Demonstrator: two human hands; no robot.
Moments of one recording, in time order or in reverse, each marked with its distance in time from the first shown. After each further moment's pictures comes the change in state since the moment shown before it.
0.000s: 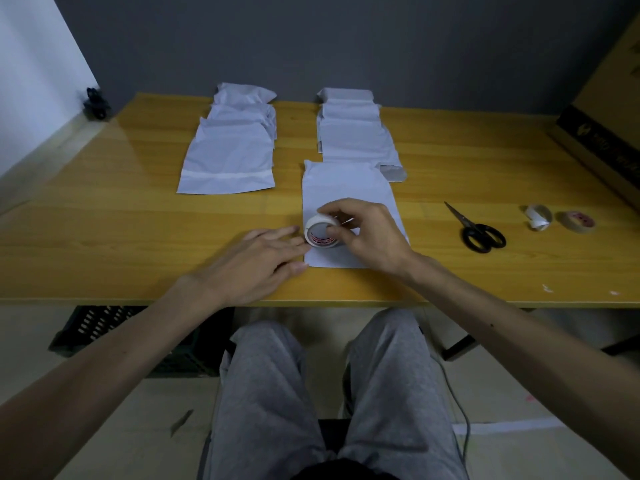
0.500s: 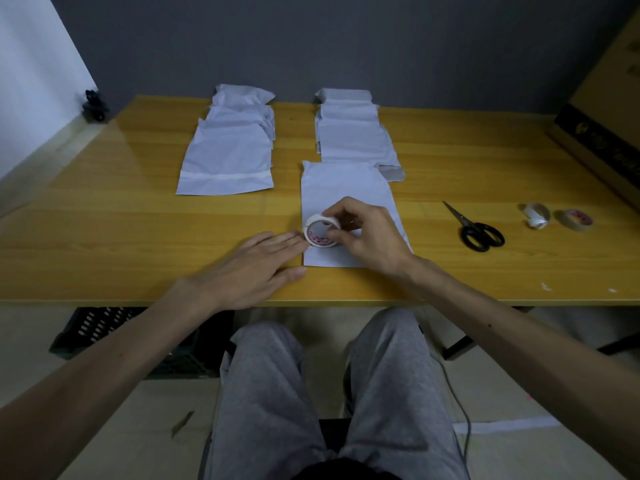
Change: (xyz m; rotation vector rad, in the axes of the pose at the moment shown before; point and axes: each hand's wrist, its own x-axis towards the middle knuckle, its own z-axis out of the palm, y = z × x) left_hand -0.003 -0.003 0.007 -0.015 -0.127 -0.028; right_hand -0.005 0.001 0.000 0.047 0.027 0.062
